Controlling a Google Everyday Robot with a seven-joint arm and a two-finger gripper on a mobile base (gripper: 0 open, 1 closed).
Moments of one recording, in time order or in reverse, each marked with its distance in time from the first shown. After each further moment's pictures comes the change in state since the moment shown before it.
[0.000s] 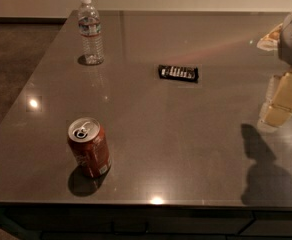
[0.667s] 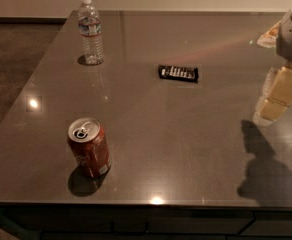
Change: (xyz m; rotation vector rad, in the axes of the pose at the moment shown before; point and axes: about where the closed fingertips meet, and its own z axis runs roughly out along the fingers) arm -0.002 -0.012 0.003 0.009 -0.016 0.034
